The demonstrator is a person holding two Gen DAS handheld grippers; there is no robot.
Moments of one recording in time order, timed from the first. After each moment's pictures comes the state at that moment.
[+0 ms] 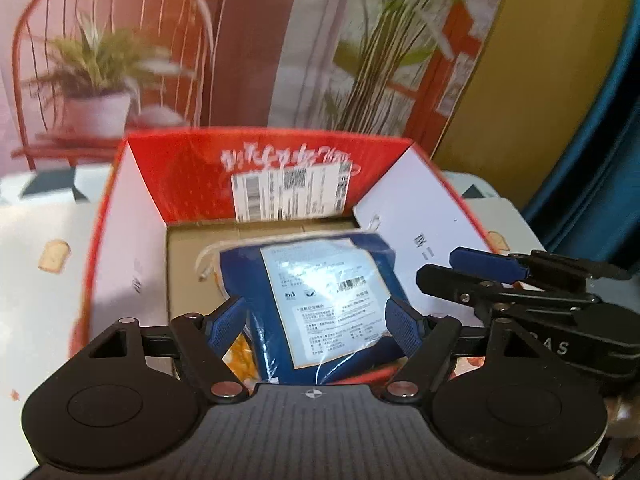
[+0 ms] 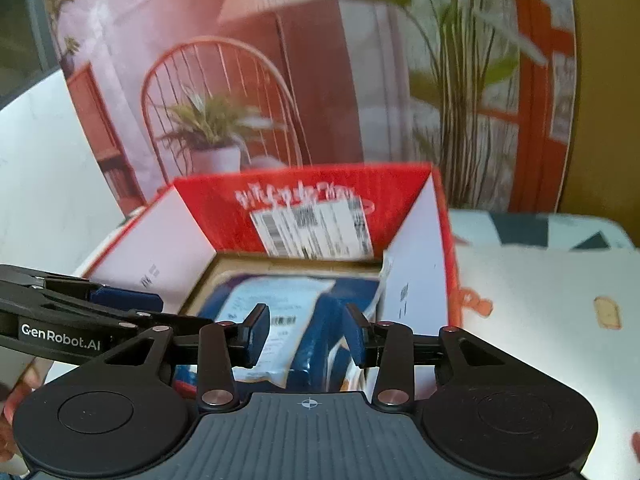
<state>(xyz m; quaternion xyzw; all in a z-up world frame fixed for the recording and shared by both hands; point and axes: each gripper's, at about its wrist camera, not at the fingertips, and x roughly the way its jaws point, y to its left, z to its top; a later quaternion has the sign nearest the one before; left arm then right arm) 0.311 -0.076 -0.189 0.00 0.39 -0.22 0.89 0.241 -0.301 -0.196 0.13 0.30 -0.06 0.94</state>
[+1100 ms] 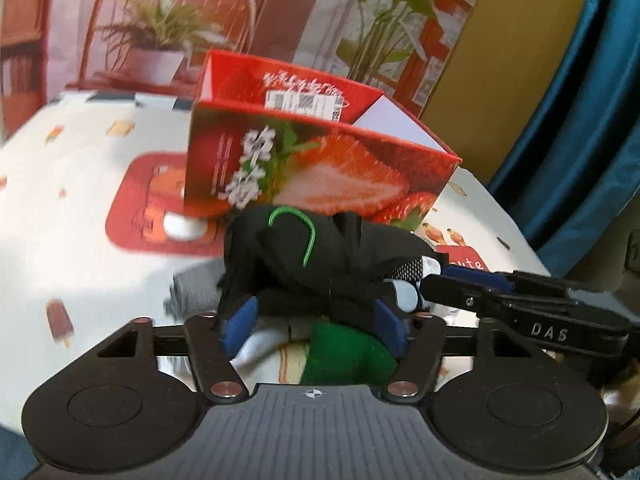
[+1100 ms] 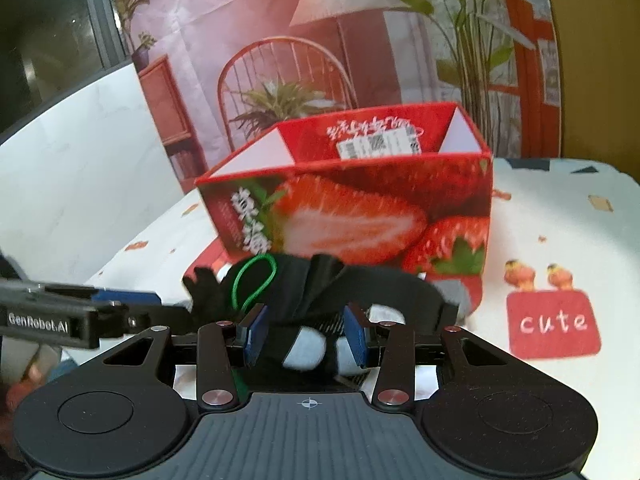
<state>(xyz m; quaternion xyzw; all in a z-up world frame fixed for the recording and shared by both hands) 0.115 0.012 -0.247 -0.08 0.37 -0.23 0.90 0.073 -0.189 -0.238 0.15 0.28 -0.01 0.95</state>
